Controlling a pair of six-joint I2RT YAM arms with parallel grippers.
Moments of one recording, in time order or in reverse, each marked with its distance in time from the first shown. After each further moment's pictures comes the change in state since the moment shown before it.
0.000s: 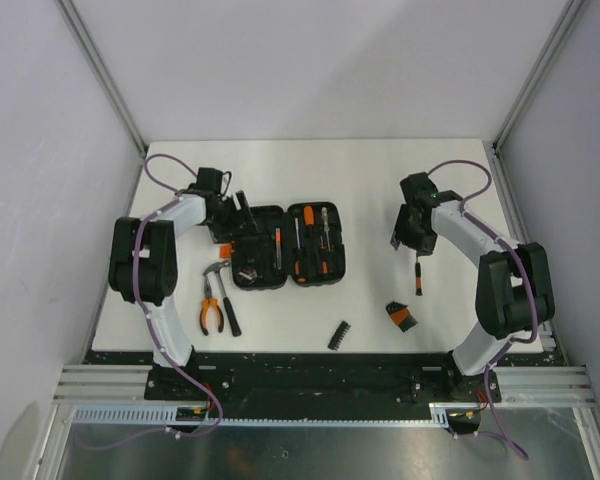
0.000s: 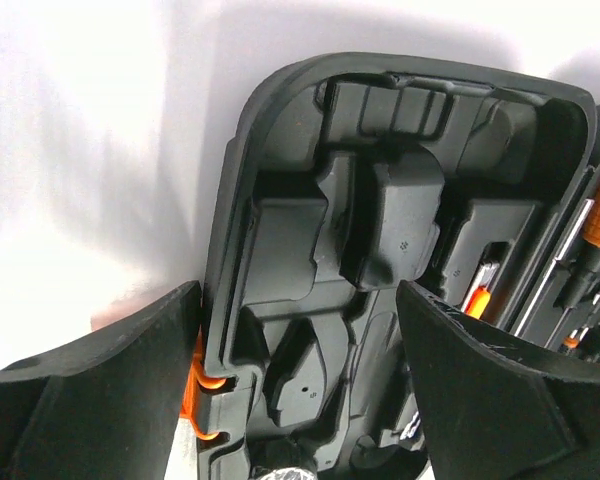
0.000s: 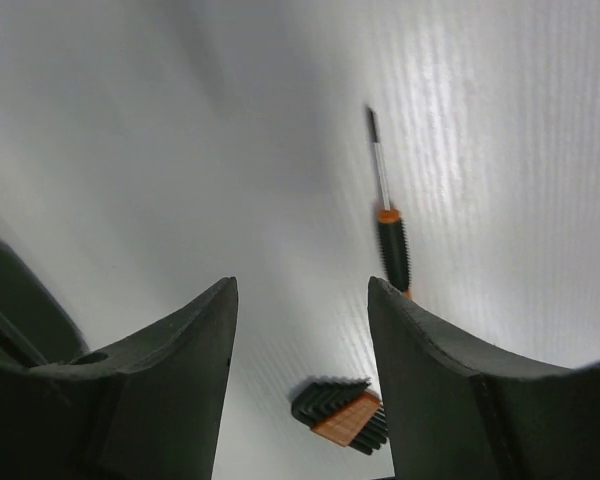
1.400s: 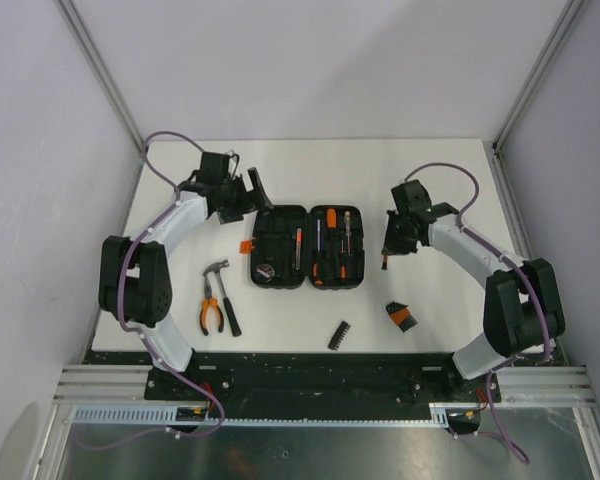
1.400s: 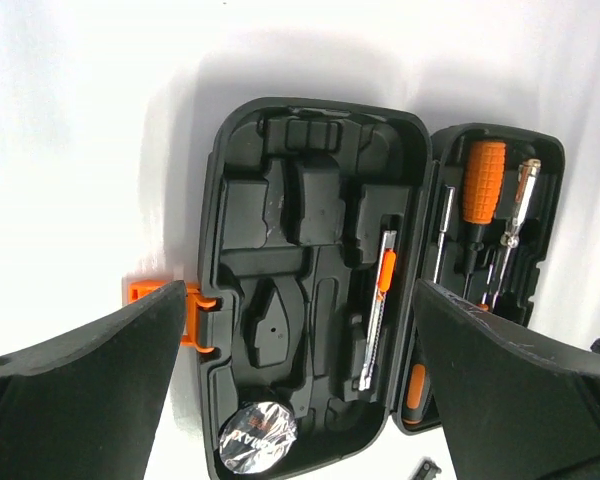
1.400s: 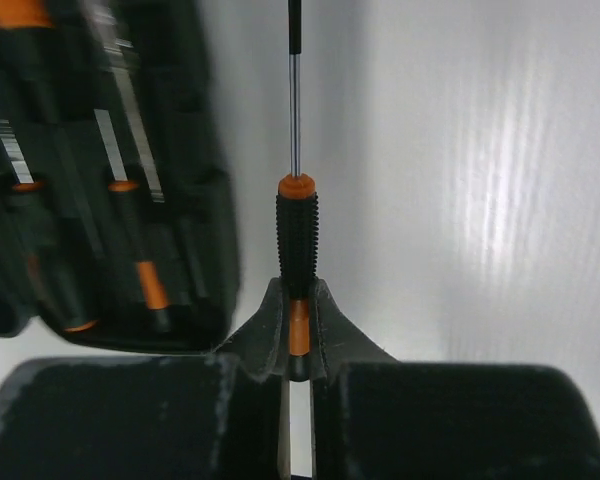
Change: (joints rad) left arm -0.096 -0.162 0.043 0.040 -0.004 -0.008; right arm 0.056 -0.117 -0.153 0.128 -0.156 -0.069
